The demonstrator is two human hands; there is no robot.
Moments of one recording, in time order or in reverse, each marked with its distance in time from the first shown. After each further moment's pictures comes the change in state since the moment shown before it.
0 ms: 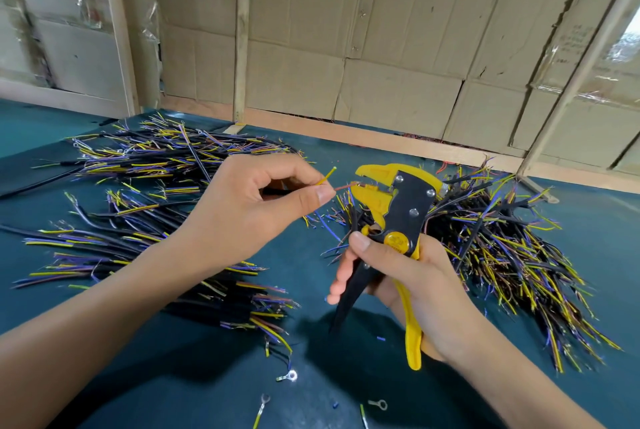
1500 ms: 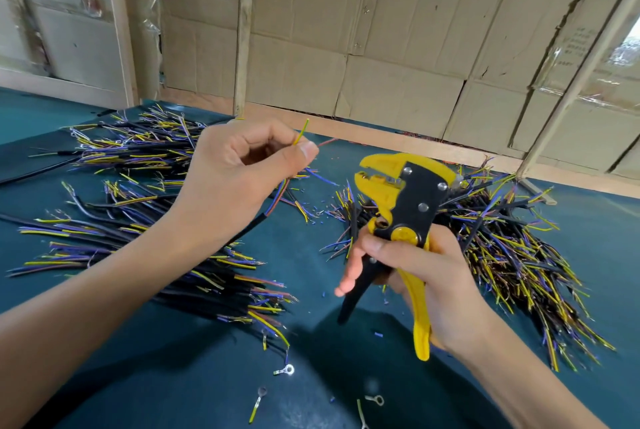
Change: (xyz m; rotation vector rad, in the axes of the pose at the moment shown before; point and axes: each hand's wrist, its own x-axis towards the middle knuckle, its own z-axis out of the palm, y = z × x) left_hand 0.008 0.000 -0.004 -0.161 0.262 -0.071; right_hand -0.003 -0.010 -0.003 -0.162 0.017 -0.079
